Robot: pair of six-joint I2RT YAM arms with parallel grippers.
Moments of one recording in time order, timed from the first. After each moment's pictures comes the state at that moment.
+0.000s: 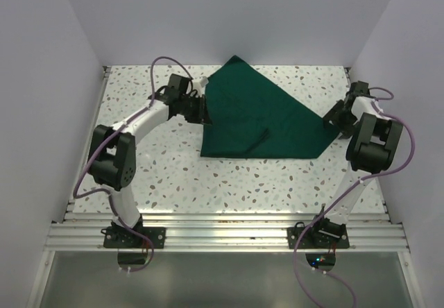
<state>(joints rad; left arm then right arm) -0.37 1.87 1.42 -0.43 0.47 -0.27 -0.33 2.06 1.50 -0.66 0.07 0.50</state>
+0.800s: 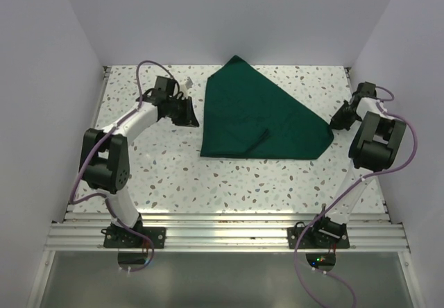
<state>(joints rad) -0.26 1.79 1.33 -0.46 0.44 -0.29 -0.38 2.12 1.56 -0.60 -0.15 0.38</state>
